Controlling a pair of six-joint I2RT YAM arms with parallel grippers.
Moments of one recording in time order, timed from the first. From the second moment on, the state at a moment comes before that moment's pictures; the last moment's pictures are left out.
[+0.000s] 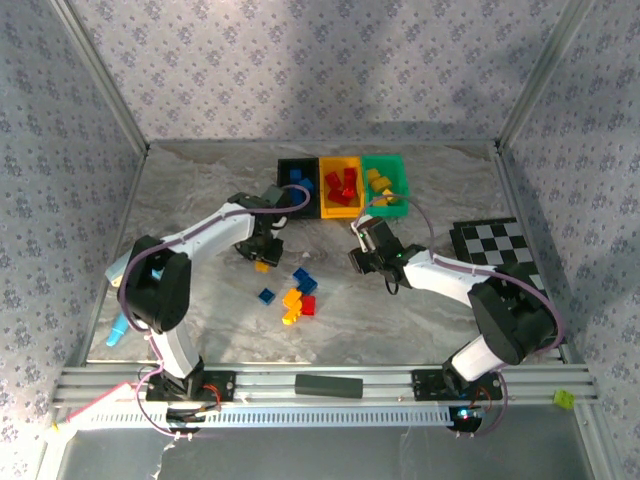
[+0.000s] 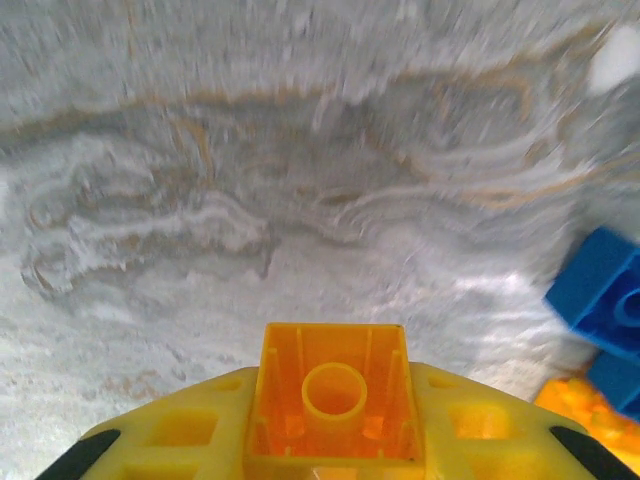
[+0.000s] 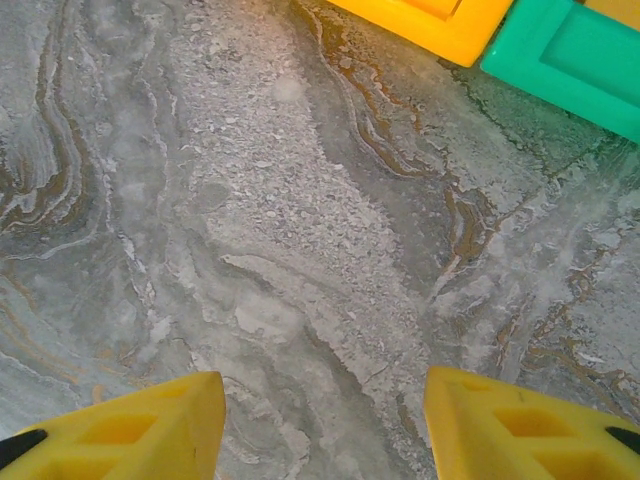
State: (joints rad) left arm -0.57 1.75 1.31 -1.00 -0.10 -0.26; right arm 0.63 1.53 0.78 -0.13 0.21 0.07
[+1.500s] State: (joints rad) left arm -0.69 2.66 2.73 -0.69 0.25 -0.48; right arm 0.21 1.32 0.59 0.00 -0.15 0.31
